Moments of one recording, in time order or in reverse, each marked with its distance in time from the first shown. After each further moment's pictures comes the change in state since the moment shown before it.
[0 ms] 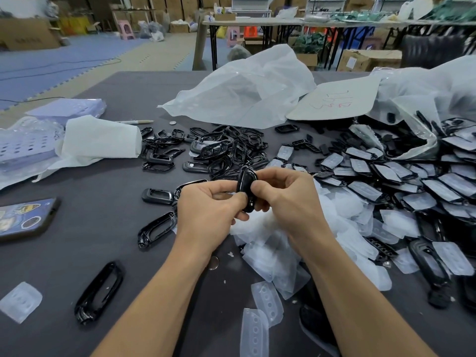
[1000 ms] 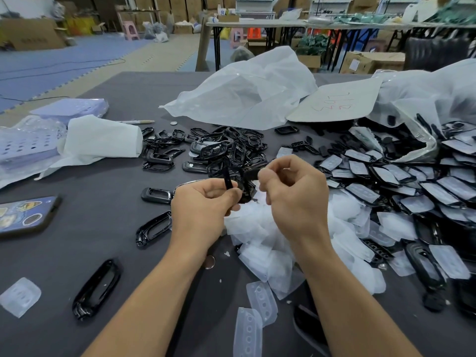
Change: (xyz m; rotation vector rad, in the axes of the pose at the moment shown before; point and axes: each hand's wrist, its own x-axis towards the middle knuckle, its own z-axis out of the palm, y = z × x) left_hand 0.004 -0.007 0.000 0.006 0.109 -0.004; right_hand -0.010 -0.010 -0.003 -0.152 0.196 -0.169
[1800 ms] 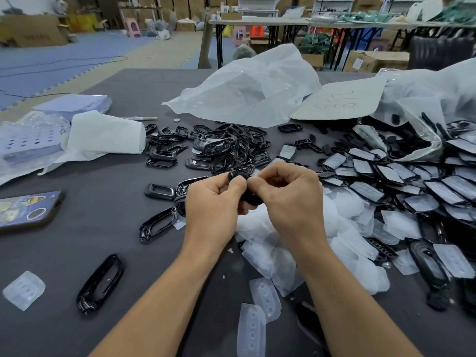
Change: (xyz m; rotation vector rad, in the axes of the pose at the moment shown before) left_hand -0.007 0.001 0.011 -0.096 -0.028 0.115; right_hand -0.001 0.006 0.010 -0.087 -0.057 -0.022
